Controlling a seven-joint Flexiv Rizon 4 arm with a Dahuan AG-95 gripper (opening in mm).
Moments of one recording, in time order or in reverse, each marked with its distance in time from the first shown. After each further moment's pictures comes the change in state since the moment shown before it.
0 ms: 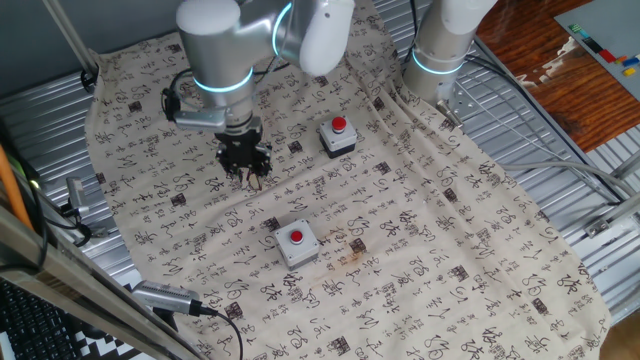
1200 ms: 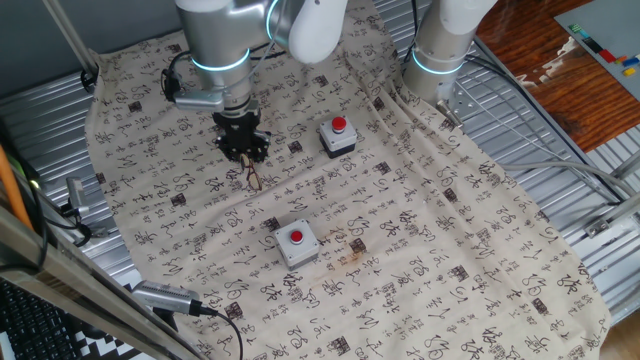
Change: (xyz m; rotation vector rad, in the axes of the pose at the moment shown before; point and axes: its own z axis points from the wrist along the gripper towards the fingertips) arm 0.038 -0.010 -0.006 -0.024 -0.045 -0.023
